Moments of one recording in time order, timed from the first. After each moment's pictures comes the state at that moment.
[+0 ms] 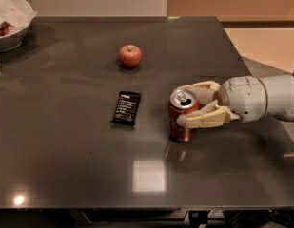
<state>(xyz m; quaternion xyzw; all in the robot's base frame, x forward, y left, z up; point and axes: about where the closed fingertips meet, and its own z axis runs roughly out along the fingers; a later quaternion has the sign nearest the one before) 0.443 -0.085 0.914 -0.55 0.52 0.46 0.47</state>
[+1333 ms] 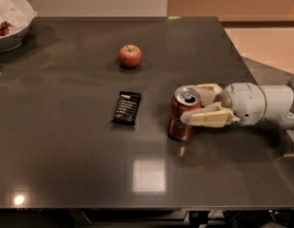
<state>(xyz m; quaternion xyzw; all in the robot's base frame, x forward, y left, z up) 0.451 -0.094 0.908 -0.50 0.49 0.51 0.49</state>
